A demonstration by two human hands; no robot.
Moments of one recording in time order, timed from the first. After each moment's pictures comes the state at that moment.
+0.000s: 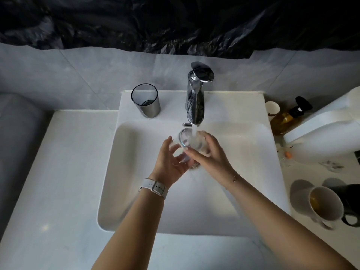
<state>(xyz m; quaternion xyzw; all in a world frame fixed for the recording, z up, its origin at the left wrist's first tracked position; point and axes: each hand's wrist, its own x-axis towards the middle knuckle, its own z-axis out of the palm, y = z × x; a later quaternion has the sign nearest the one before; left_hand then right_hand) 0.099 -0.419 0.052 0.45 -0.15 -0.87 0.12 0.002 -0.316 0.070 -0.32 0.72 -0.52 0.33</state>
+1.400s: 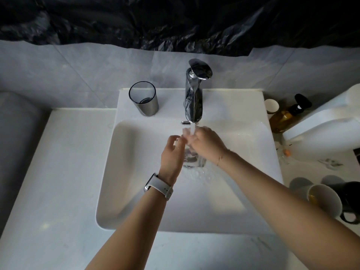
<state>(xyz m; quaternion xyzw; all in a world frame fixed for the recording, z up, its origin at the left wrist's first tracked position) 0.088 -0.404 0.064 0.51 -0.57 -0.63 0.16 -0.021 -0.362 0.082 -0.47 0.82 -0.22 0.24</state>
